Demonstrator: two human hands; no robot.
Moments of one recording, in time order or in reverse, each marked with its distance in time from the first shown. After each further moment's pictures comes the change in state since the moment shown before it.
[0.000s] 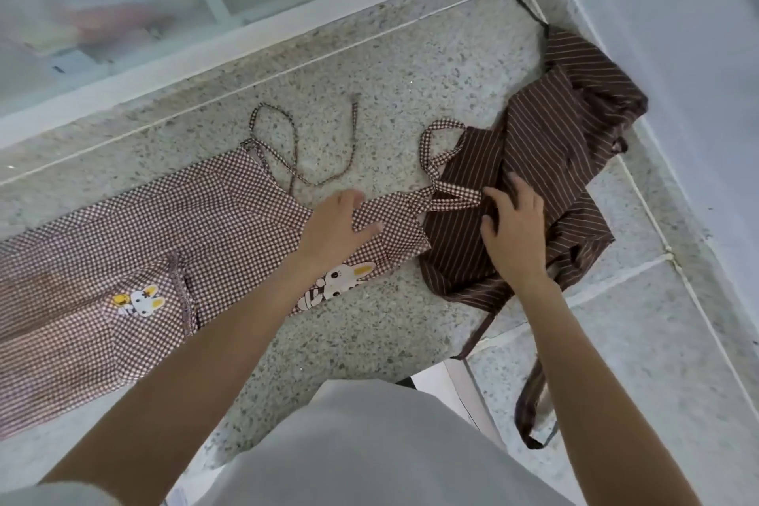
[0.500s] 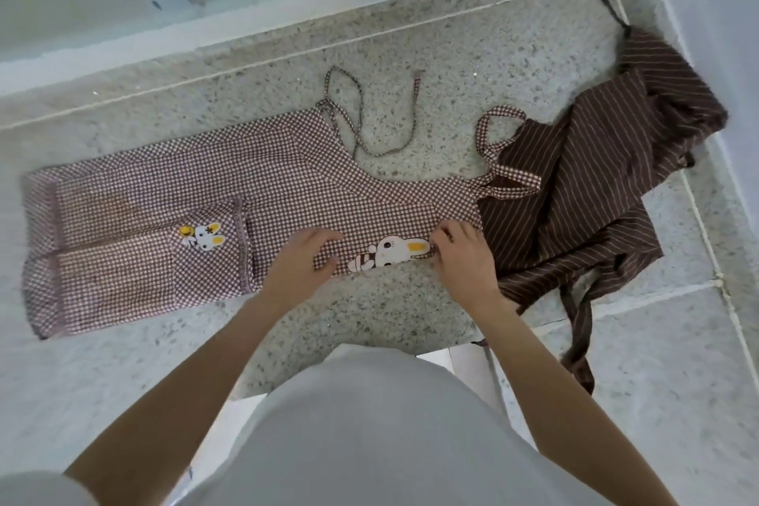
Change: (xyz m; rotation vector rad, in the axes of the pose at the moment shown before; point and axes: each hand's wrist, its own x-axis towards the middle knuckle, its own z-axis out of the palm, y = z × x) left_hand -0.128 -0.090 0.013 -0.106 0.159 -0.014; right_hand -0.057 -0.072 0.062 -0.172 -0.213 -0.458
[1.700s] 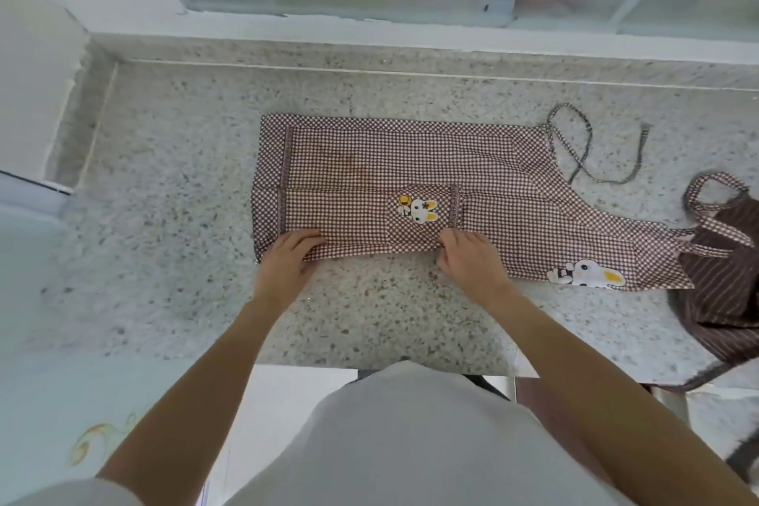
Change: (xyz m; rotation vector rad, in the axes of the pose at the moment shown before) left_hand -0.210 -0.270 -0.129 0.159 0.293 -0.220; right_hand 0.050 -0.309 0.055 -0.114 0.045 -0.452
